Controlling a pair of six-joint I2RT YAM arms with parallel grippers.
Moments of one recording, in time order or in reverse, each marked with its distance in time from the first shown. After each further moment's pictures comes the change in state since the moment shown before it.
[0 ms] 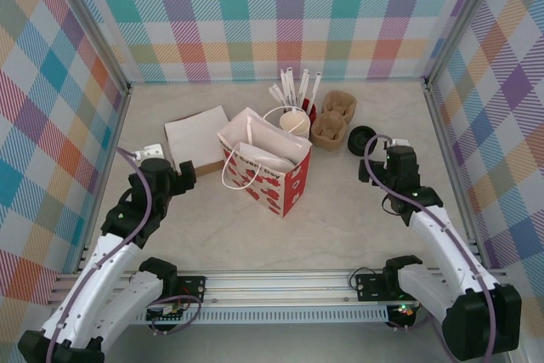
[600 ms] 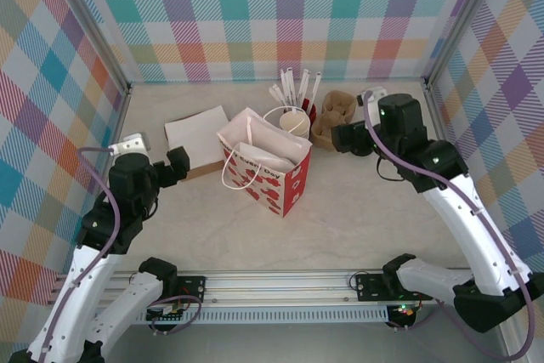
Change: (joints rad) left arm 0.000 -0.043 0.215 -0.113 0.079 -0.094; right arm 0.283 0.145 0.755 -0.483 -0.068 -0.067
